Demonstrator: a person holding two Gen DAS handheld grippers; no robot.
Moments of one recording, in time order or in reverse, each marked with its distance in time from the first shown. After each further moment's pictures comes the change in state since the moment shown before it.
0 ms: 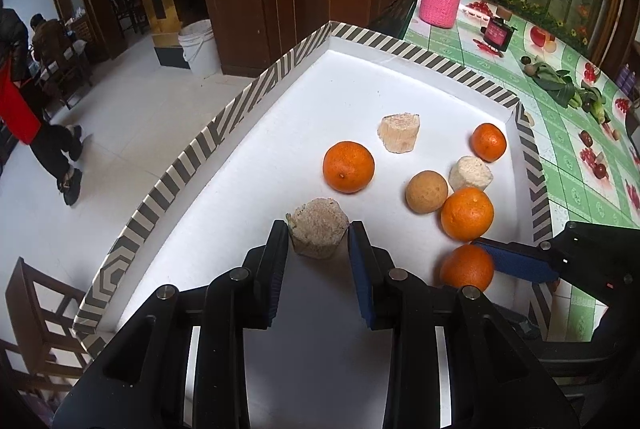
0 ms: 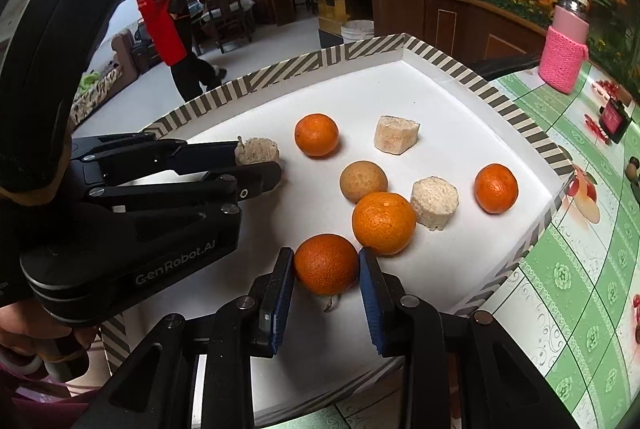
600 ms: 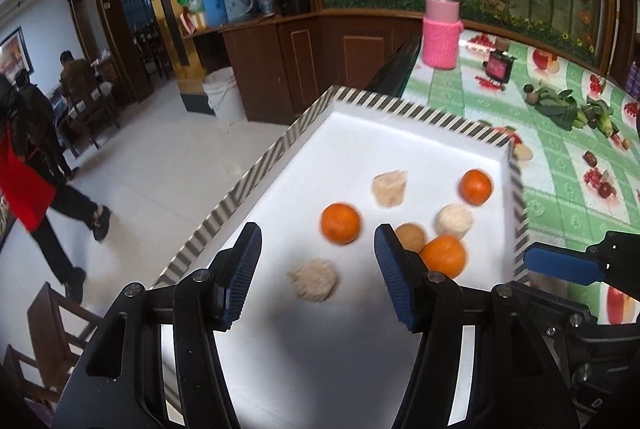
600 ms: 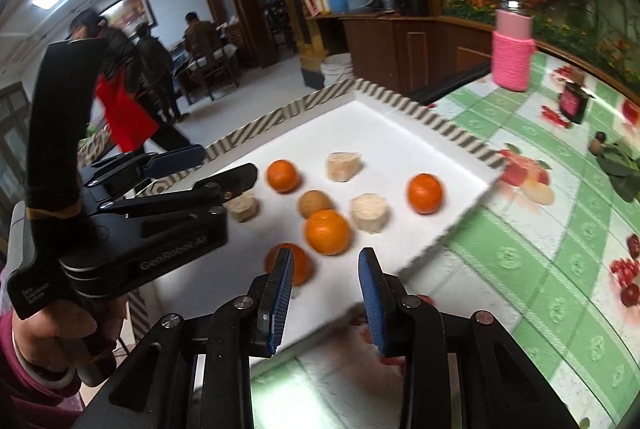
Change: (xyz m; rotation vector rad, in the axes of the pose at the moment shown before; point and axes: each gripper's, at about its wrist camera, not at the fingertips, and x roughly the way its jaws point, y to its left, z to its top) left arm -0.037 -0.027 0.012 0.037 -0.180 0.102; right arm -0.060 -0.035 -0.016 0.135 -0.154 -0.002
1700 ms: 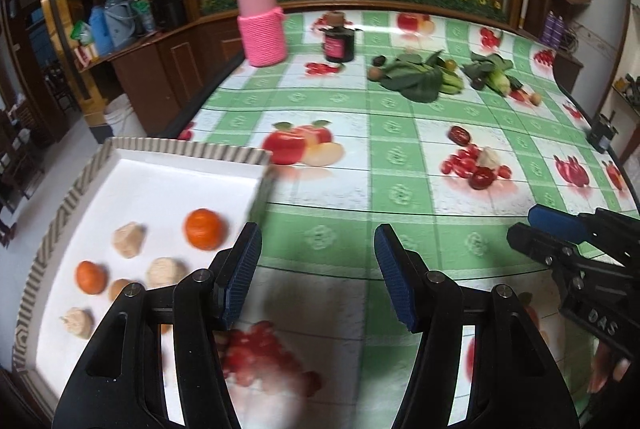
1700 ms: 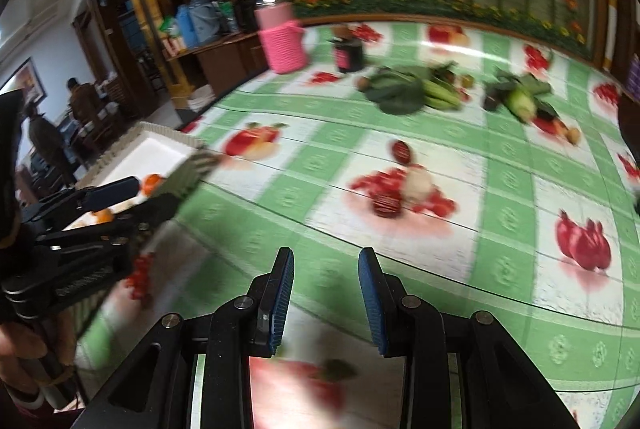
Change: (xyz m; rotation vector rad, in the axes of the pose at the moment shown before) left arm 0.004 -0.194 0.024 0.198 0.040 -0.277; right arm -0.102 -0.187 -0.073 0.322 -0.048 -0.337
